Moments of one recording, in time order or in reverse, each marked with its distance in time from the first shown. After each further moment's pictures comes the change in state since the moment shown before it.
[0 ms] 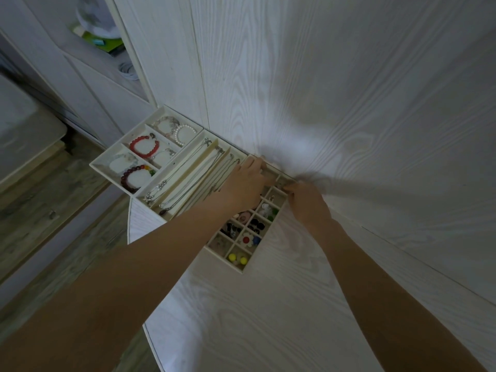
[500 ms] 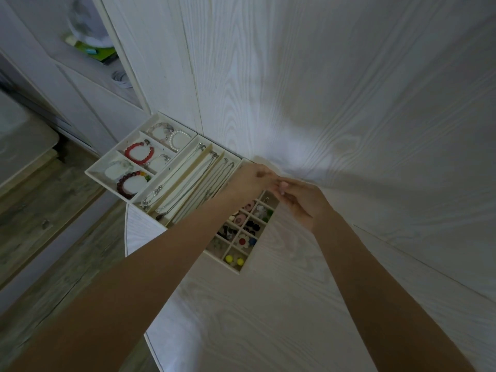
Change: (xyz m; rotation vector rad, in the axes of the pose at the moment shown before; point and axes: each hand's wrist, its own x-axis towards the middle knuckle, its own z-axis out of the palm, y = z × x) left_hand 0.002 0.020 -0.028 -1.046 -0.005 -0.313; right_hand -0.021 -0.023 -0.037 1.678 -0.101 0.445
